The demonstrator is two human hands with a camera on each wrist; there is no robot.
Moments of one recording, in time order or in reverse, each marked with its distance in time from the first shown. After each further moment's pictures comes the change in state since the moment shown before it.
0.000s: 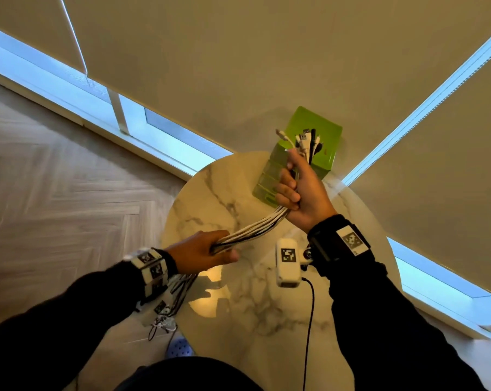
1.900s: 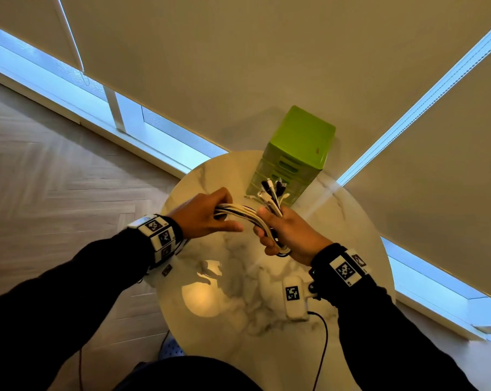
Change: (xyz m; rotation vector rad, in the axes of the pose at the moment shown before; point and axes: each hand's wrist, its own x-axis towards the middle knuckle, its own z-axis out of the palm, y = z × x) left_hand 0.043 0.040 -0.034 0.217 0.248 0.072; right_hand -0.030 0.034 -0.057 -0.606 -0.256 0.152
